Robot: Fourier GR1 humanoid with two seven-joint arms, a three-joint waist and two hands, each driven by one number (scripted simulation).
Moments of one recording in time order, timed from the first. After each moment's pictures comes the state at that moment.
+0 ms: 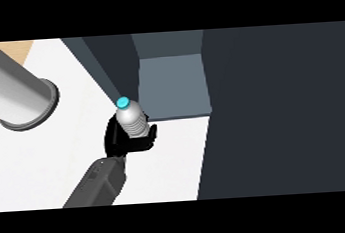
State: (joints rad) left arm -0.41 0.04 -0.25 -0.75 0.56 0.06 -0.66; right arm 0.23 -0.26 -0.20 -2.38 -0.27 0.10 0.23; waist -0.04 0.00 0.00
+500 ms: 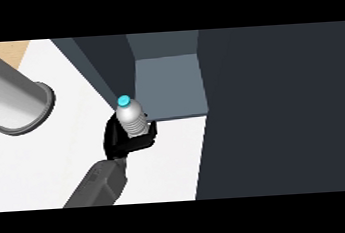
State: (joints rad) left arm -0.39 0.07 -0.33 -0.80 0.64 0.25 -0.66; right arm 0.22 -0.27 -0.28 -2.34 -0.42 0.17 0.21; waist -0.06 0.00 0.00
